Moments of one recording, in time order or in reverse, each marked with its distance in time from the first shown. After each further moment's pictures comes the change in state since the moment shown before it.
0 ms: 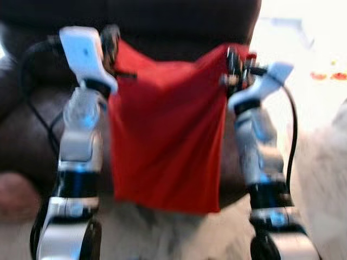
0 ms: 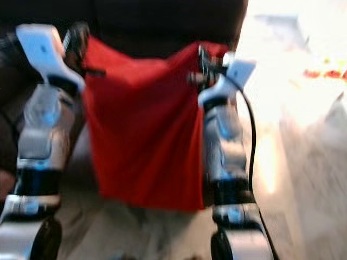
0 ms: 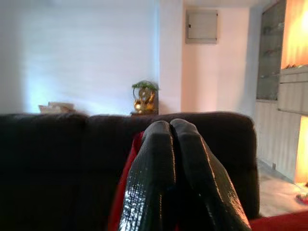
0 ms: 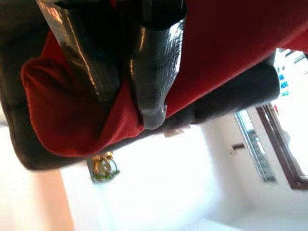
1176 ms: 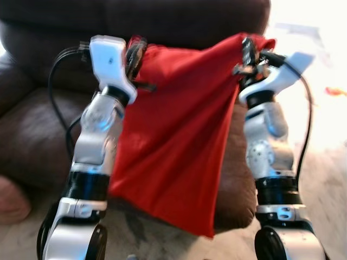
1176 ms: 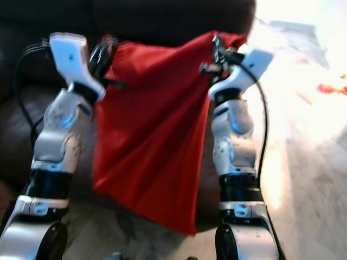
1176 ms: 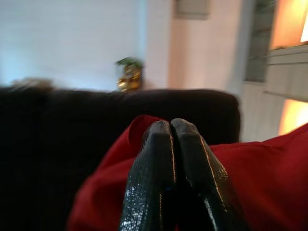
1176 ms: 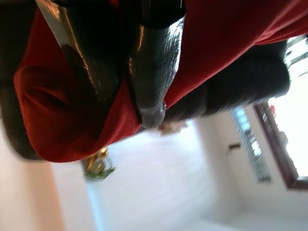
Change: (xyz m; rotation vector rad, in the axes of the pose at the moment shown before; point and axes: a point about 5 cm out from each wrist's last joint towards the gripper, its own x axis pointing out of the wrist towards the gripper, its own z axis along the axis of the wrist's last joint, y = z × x) left arm -0.011 -0.016 -0.031 -0.067 0.150 -0.105; right arm 0.000 -0.014 0.001 -0.016 0.013 -0.058
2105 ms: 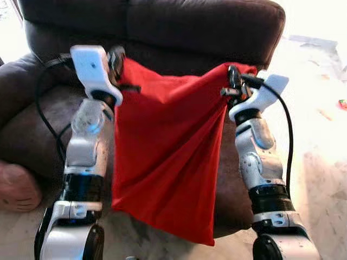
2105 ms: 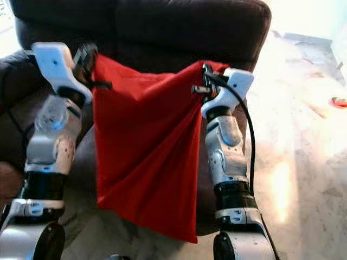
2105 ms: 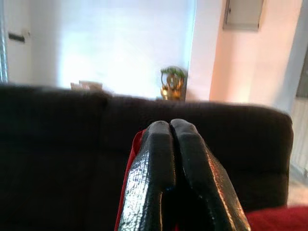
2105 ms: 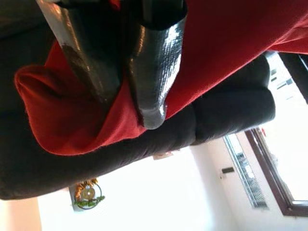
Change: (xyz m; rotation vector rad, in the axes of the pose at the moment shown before) left arm -0.001 0.021 0.008 0.001 -0.051 0.142; right arm -0.010 -0.003 -0.027 0.021 0.092 -0.025
